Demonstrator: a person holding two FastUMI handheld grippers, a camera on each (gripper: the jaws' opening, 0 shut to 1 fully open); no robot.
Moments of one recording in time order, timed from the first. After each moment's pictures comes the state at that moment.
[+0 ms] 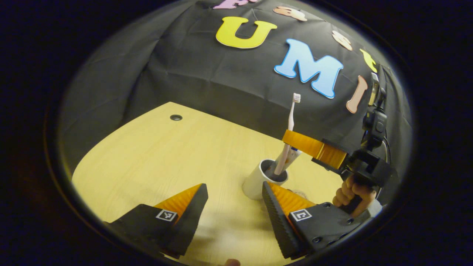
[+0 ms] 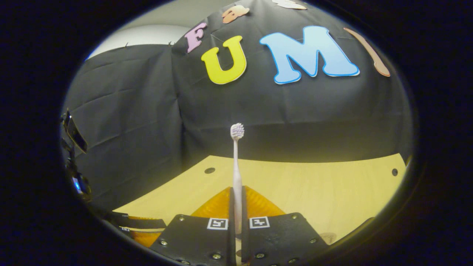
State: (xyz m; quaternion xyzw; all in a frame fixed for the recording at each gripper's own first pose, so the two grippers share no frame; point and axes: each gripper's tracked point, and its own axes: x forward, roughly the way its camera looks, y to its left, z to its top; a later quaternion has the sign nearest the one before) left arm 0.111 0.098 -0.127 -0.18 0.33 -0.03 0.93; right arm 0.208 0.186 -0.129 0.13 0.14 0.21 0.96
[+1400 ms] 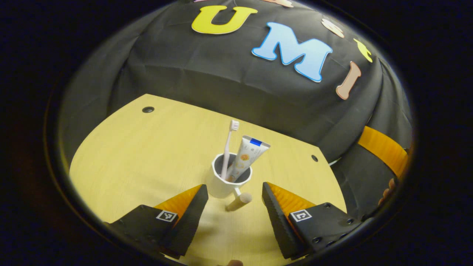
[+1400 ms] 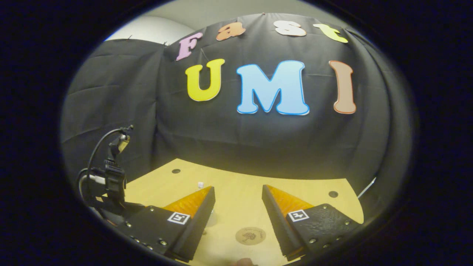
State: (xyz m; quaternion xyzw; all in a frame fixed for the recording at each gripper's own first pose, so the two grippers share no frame) left arm 0.136 -0.013 -0.134 -0.16 0.40 -0.07 0.90; right arm 0.097 0.032 -0.057 0.07 0.13 0.08 0.99
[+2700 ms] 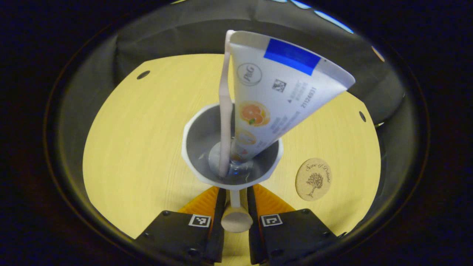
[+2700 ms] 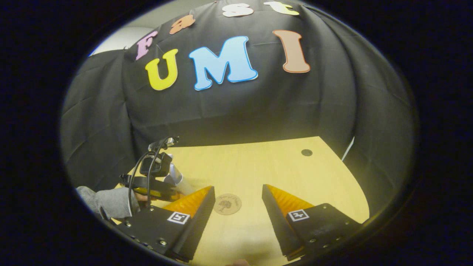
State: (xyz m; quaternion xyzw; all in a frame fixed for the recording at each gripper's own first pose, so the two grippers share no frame) left arm 0.146 -0.028 -0.254 -0.05 0.59 0.02 0.80; right arm 0.031 -0.053 -0.134 0.15 0.23 -0.01 0.96
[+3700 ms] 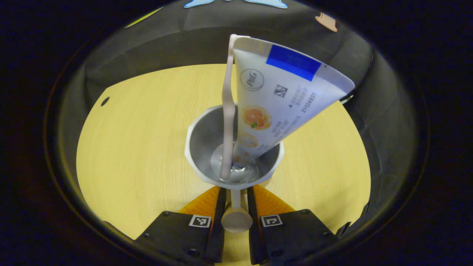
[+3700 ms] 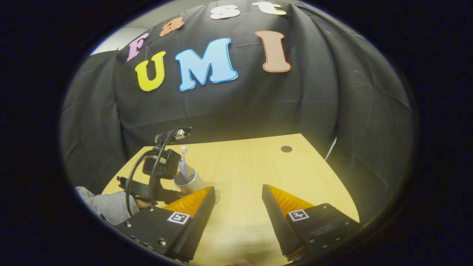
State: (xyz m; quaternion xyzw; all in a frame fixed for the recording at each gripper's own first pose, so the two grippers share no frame) left arm 0.131 -0.175 -0.253 -0.01 0.57 -0.10 0.81; right arm -0.005 -0.100 -0.146 0.14 0.23 -0.04 0.96
